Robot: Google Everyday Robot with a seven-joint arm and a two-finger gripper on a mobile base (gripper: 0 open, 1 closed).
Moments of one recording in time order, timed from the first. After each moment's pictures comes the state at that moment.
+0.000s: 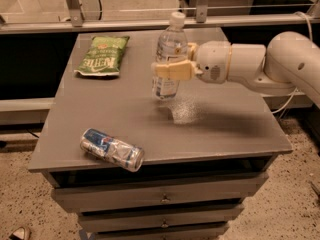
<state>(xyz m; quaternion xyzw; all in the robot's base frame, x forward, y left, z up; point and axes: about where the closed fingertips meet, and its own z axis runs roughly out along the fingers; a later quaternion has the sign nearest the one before) 0.587 -0.029 0.948 -0.43 0.61 0.39 0.54</state>
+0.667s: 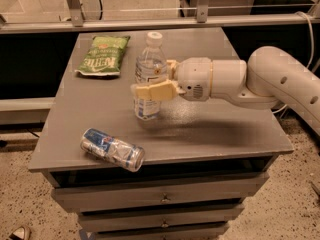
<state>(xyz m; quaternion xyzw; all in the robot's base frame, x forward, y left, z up) 0.537 0.019 0.928 -0.46 0.58 0.42 0.52</state>
